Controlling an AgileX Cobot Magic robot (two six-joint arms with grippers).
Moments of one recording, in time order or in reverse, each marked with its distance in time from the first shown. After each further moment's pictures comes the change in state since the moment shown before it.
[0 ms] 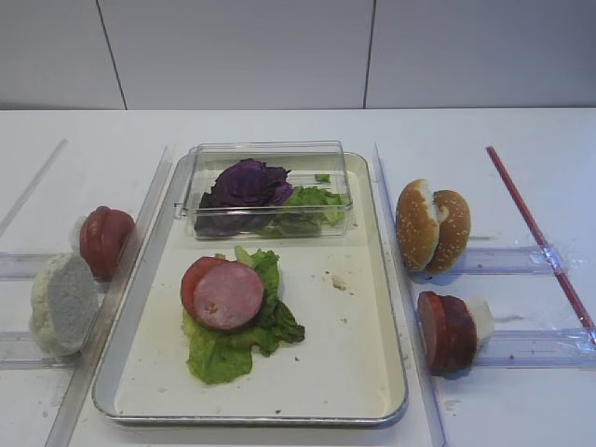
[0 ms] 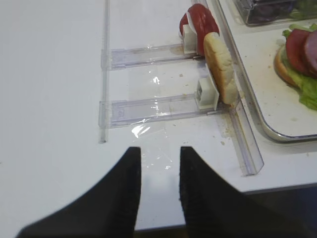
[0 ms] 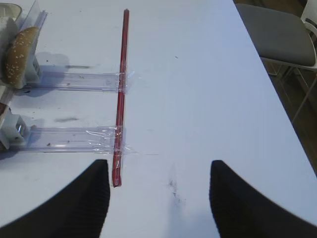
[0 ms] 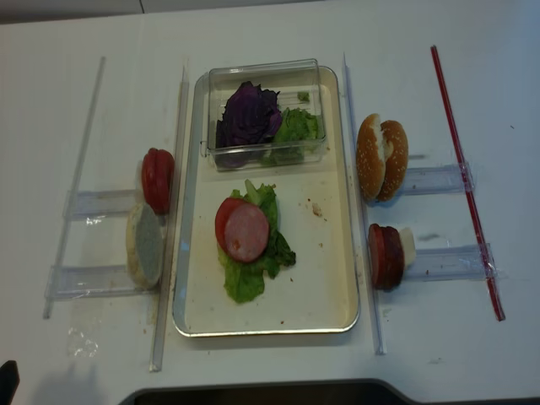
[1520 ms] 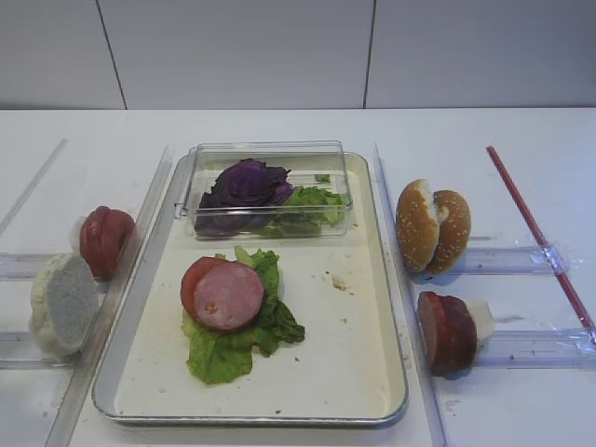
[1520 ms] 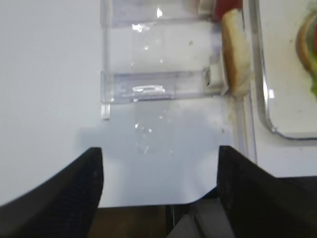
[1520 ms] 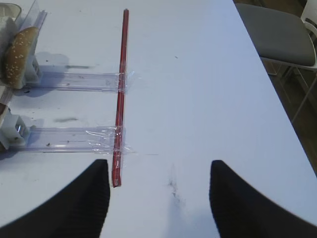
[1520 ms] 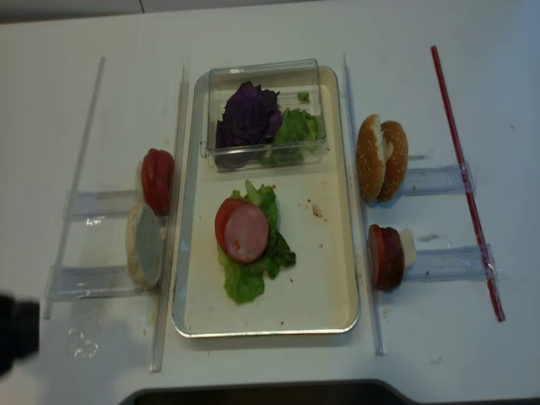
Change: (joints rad) left arm 0.000 0.603 -0.282 0.022 0.088 -0.063; right arm 0.000 0.000 0.000 -0.002 0.000 0.000
